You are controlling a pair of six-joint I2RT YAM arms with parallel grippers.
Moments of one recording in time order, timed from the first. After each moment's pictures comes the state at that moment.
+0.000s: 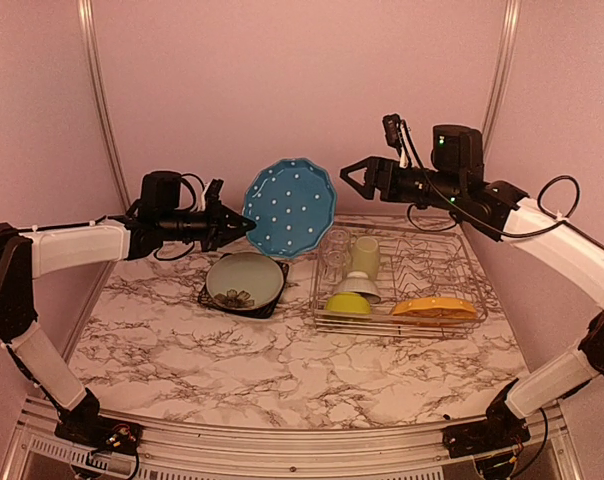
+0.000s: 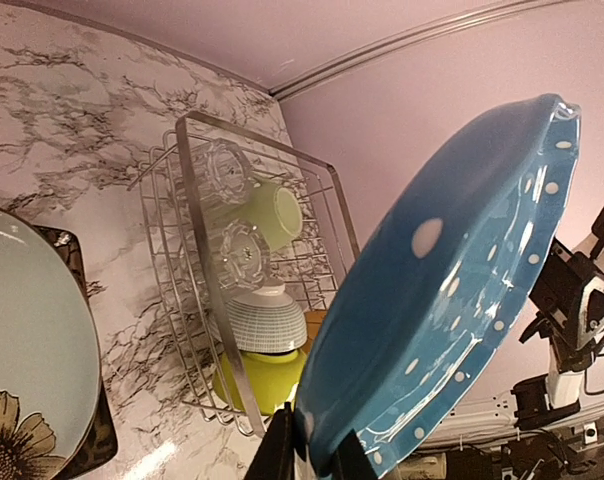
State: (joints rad) left arm -0.47 1.62 1.12 0.19 0.71 -0.92; right arm 0.60 1.40 1.38 -0.20 -0.24 0.36
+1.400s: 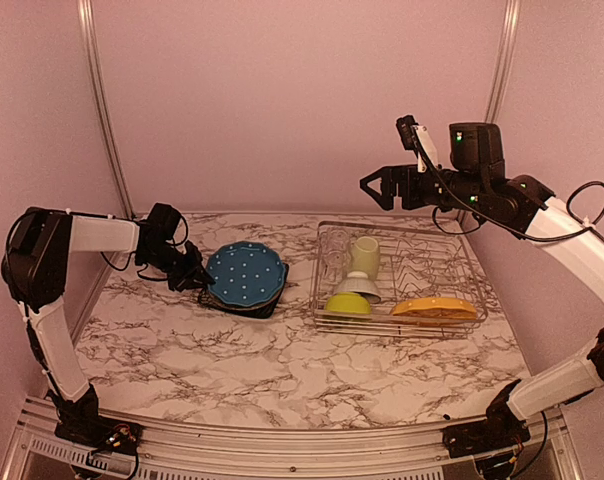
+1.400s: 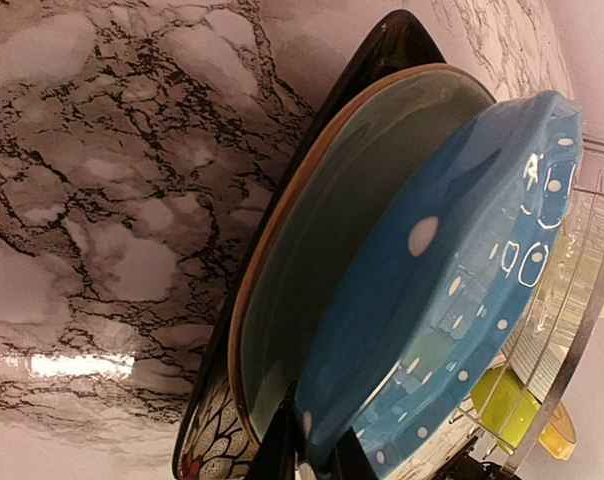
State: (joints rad) left arm -0.27 1.86 1.20 -0.41 0.50 -0.76; right arm 0.59 1.31 1.41 -0.43 -0.10 0.15
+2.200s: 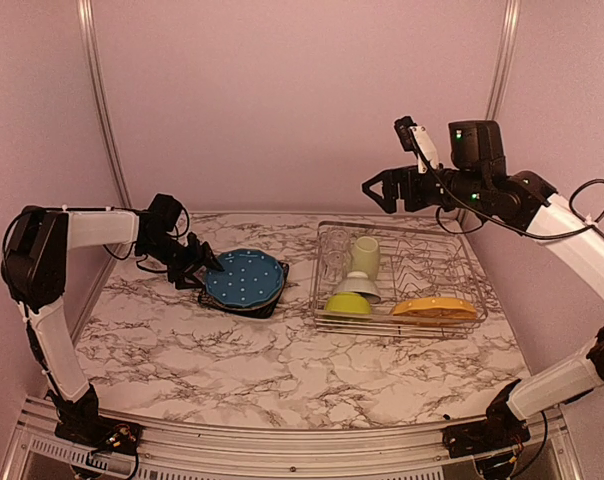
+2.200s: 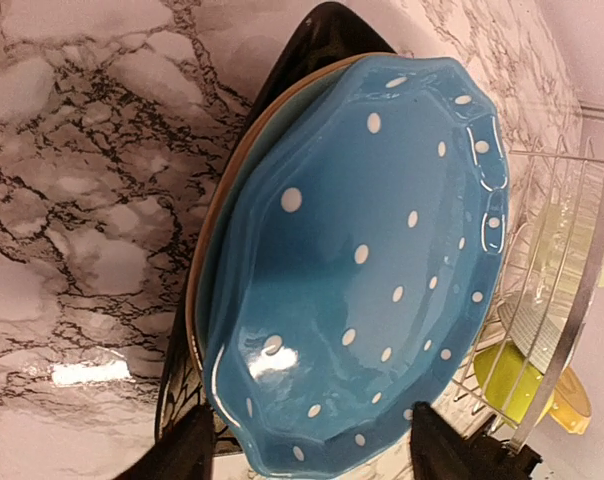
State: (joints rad) left arm -0.28 1.87 1.28 -0.52 0.50 -0.67; right arm 0.59 1.32 1.44 -0.49 -0.09 0.10
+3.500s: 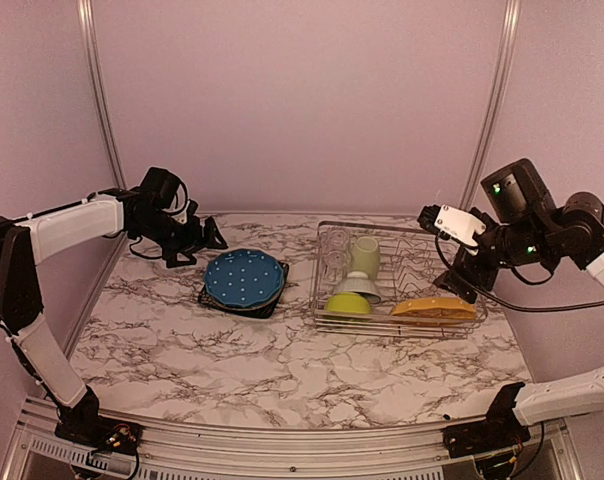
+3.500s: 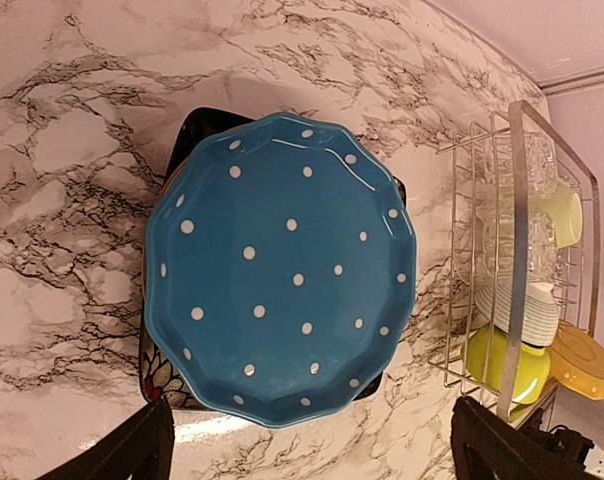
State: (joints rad) left arm -0.36 1.68 1.34 -0.60 0.34 -0.54; right arm 0.75 1.05 1.39 -1.18 0.23 -0.45
